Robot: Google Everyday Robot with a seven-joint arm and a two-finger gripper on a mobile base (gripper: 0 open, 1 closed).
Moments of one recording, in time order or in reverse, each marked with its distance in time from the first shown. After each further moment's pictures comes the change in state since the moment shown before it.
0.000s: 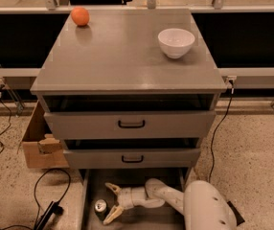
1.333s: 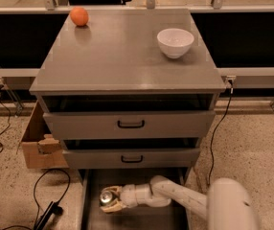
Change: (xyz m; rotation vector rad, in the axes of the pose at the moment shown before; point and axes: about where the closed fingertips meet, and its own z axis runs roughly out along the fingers) arm -0.070 0.024 -0.021 -0.018 -0.046 -0.003
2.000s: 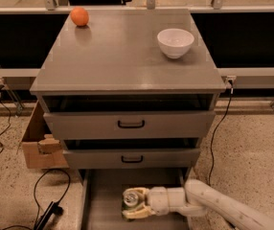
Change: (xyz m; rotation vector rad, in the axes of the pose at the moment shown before) arm -0.127 0.075 -0.135 0.027 -0.121 0.094
